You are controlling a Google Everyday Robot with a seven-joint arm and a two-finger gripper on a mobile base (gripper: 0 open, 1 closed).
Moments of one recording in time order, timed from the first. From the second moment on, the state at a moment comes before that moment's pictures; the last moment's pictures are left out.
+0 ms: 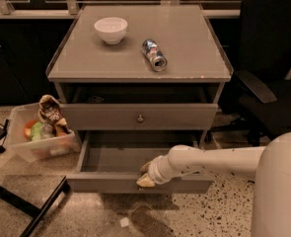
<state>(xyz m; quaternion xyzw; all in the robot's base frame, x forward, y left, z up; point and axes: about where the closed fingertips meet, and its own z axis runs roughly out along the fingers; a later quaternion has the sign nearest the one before) 0.550 -0.016 0.417 -0.54 0.78 0.19 0.25</state>
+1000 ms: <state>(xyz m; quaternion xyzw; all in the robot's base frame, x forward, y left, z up) 0.483 -0.037 0.422 -0.53 0.80 0.20 0.21</state>
